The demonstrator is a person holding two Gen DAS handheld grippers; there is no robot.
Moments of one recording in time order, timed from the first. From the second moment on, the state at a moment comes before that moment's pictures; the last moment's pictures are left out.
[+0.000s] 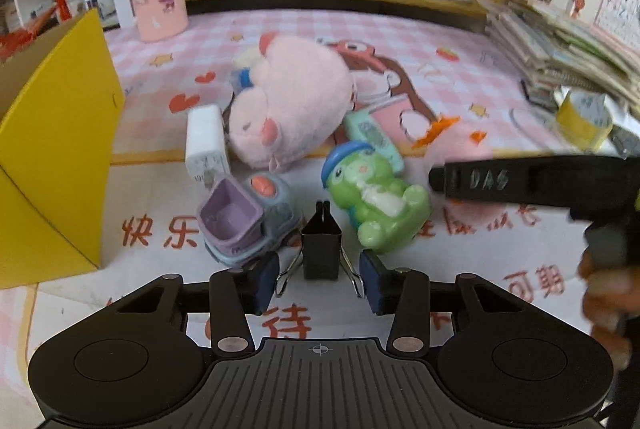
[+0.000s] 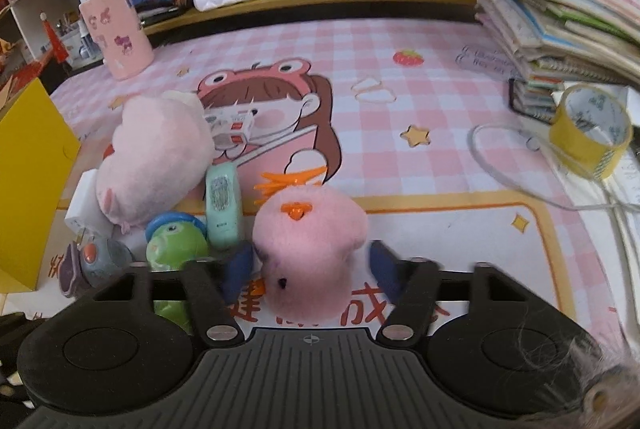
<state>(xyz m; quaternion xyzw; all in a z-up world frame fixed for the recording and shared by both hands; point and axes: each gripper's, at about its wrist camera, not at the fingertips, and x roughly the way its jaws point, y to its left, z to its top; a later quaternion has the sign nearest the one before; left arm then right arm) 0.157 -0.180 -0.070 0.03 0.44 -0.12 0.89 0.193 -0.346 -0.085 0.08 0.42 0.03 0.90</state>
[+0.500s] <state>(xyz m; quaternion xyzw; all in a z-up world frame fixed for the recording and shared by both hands) 0.141 -0.168 -0.043 0.00 0.39 -0.13 0.91 0.152 -0.341 -0.037 0.08 0.34 0.02 0.94</state>
